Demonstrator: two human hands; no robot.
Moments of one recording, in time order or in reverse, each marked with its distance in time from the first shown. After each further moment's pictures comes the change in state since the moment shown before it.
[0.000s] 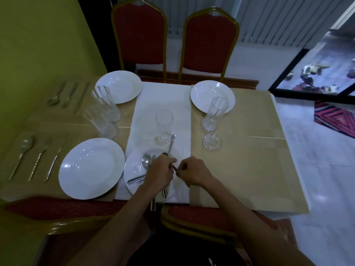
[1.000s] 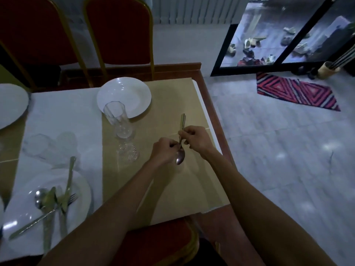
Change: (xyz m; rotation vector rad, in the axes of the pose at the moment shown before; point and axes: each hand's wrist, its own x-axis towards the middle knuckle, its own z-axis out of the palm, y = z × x) left_hand 0.143 0.261 0.170 -0.219 -0.250 -0.012; right_hand 0.014 0.266 -0.207 0.580 0.480 0.166
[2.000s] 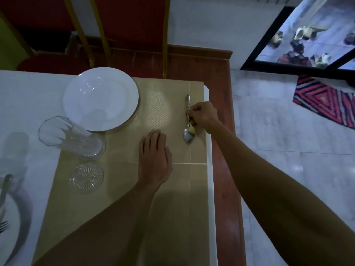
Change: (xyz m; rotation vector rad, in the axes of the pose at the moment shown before) left_hand 0.151 -0.015 0.083 0.585 0.562 0.093; right_hand 0.278 0.017 -0.047 -0.250 -0.101 -0.005
